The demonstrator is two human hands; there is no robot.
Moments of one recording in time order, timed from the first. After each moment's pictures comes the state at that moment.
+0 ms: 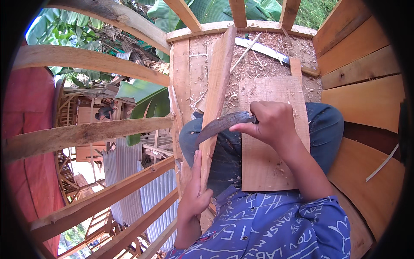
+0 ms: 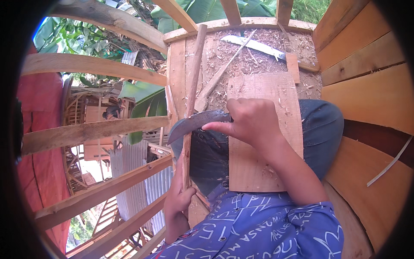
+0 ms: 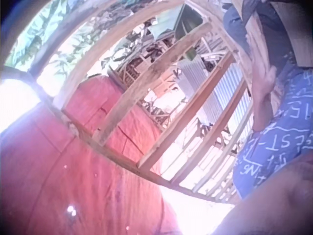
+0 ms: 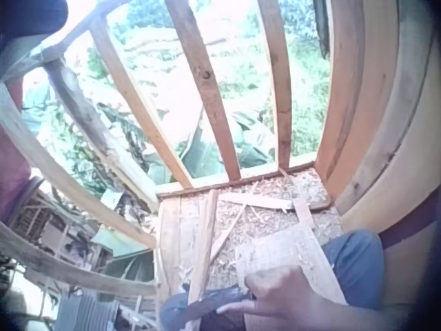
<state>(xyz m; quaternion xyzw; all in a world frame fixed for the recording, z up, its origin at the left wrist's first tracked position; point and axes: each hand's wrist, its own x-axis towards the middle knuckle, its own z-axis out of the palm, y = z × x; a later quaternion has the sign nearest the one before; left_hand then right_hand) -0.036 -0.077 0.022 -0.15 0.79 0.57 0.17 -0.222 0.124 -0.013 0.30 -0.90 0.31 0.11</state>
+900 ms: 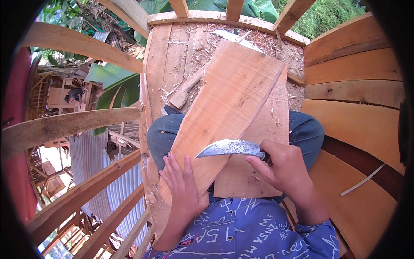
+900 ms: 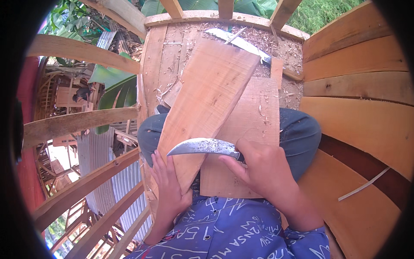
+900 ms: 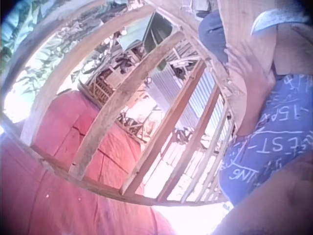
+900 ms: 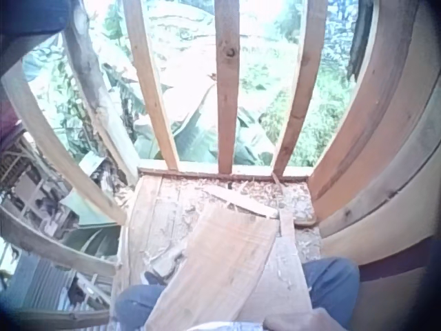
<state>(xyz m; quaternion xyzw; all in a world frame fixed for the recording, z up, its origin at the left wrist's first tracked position) -0.036 -0.027 -0.008 -0.12 0.95 0.27 0.12 -0.189 0.180 0.040 0.24 -0.91 0.29 -0.19</state>
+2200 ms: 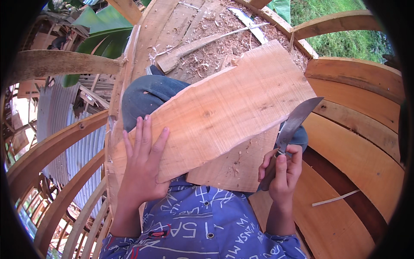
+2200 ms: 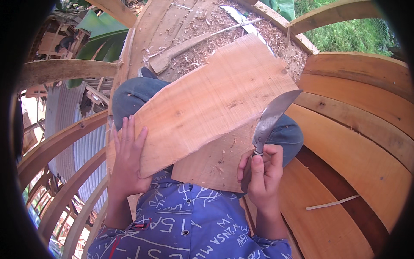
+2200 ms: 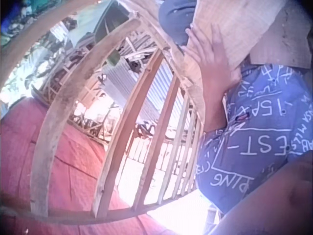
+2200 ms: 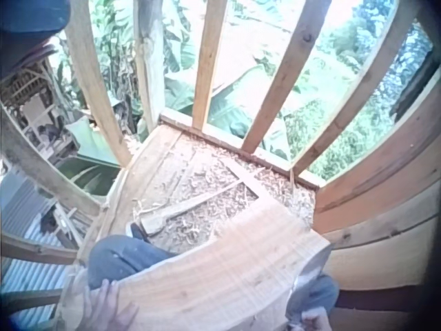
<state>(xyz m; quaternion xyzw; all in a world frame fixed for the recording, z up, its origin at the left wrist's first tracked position) -0.040 -0.067 -0.001 -0.06 0.95 0.29 0.13 -0.149 0.211 0.013 0.02 -0.70 0.68 -0.20</state>
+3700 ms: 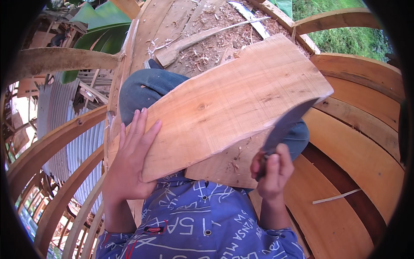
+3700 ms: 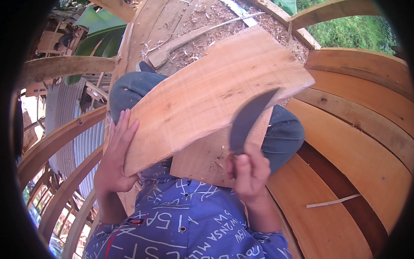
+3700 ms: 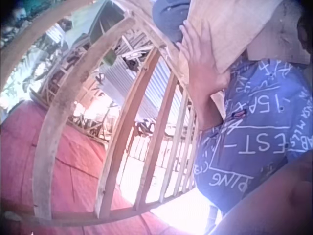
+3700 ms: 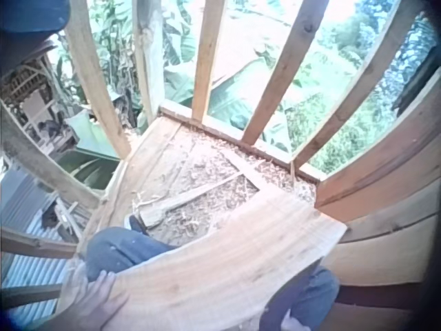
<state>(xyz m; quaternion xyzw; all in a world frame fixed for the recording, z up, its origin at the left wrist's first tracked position) -0.046 -0.091 0.021 -0.06 0.90 0.38 0.18 -0.143 0.200 0.010 0.08 -0.75 0.61 -0.21</state>
